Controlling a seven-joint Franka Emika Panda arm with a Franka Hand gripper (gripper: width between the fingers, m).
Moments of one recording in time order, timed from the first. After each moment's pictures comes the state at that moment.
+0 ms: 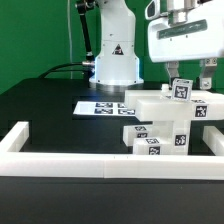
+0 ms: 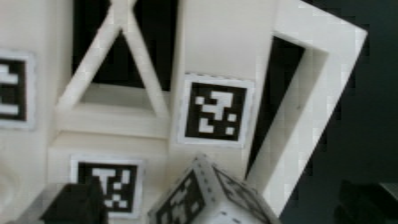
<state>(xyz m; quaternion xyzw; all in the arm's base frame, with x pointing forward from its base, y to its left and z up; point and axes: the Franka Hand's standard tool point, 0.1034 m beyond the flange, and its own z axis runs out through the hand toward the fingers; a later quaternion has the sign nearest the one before) 0.580 0.084 0.121 -0.85 0.52 -0.05 0.08</state>
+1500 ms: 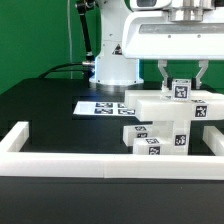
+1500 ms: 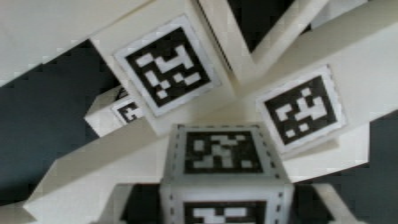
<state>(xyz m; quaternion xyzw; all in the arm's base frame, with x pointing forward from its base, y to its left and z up) 0.583 0.073 0.121 -0.99 0.14 -0.08 0.01</state>
